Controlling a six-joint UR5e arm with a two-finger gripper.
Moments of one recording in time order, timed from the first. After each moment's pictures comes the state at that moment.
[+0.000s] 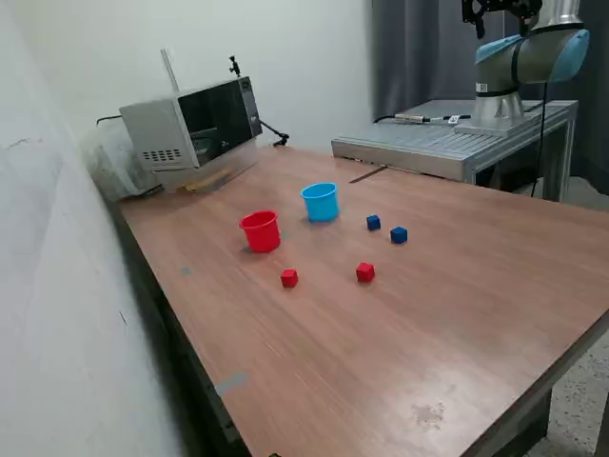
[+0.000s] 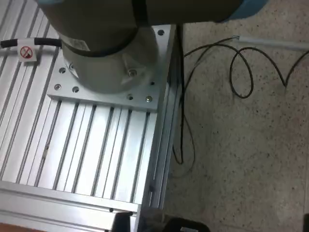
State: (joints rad) arm 0.18 -1.80 1.87 -1.18 -1.63 3.20
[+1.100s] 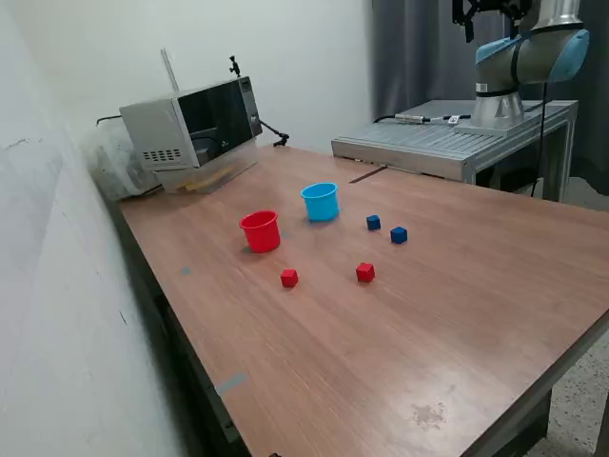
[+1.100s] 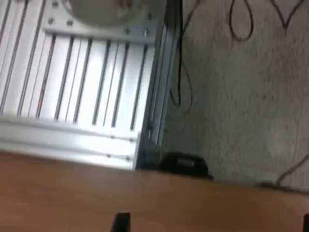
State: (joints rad) arm 0.17 -1.79 1.86 -1.38 -1.63 3.19
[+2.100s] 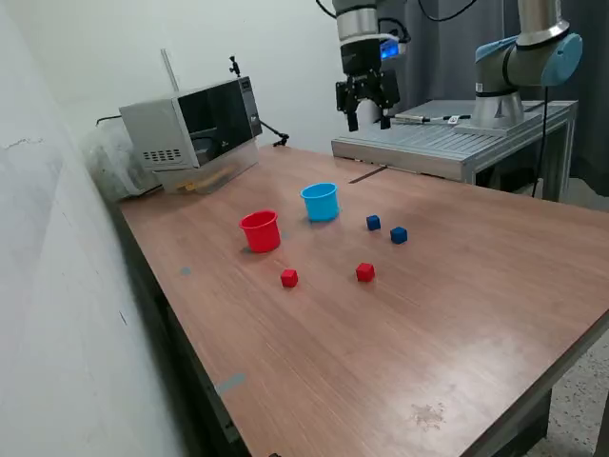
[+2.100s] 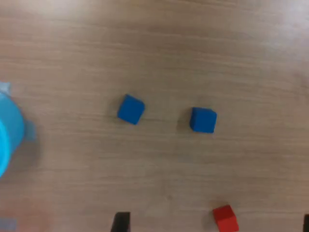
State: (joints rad) arm -0.08 -1.29 1.74 -2.13 -1.45 3.02
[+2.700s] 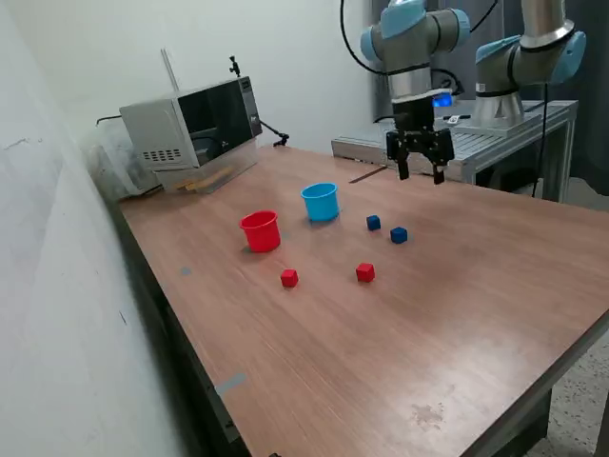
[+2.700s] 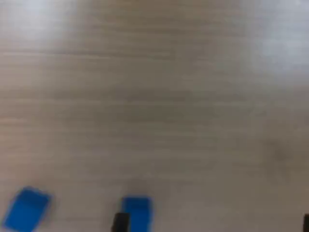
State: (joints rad) arm 0.10 -1.16 1.86 -2.32 -1.49 3.23
